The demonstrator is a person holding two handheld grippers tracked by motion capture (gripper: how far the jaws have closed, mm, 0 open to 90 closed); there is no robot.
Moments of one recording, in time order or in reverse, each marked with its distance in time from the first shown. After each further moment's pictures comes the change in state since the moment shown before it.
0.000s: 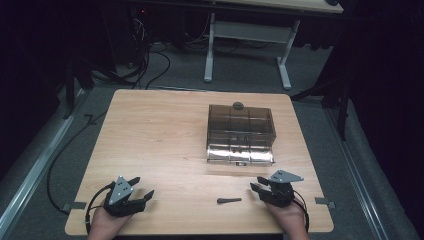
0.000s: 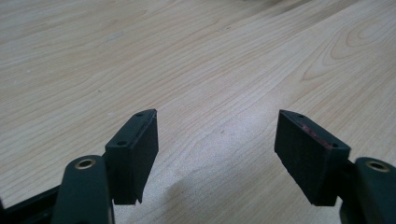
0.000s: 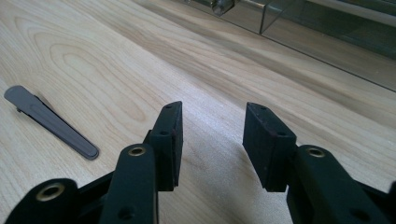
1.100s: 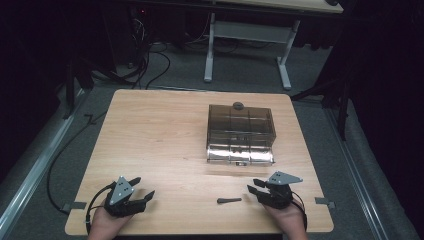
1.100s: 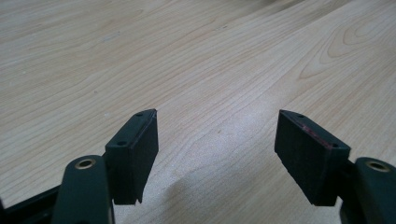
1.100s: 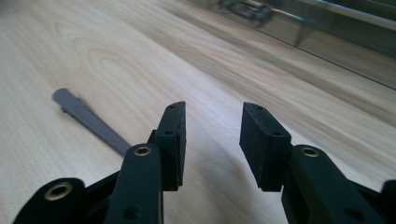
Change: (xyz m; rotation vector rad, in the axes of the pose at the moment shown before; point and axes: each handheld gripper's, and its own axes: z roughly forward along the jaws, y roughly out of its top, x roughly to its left) left arm -0.001 0.000 0.000 -0.004 -0.004 0.010; right arm 0.011 0.005 -0.004 -0.009 0.070 -0.015
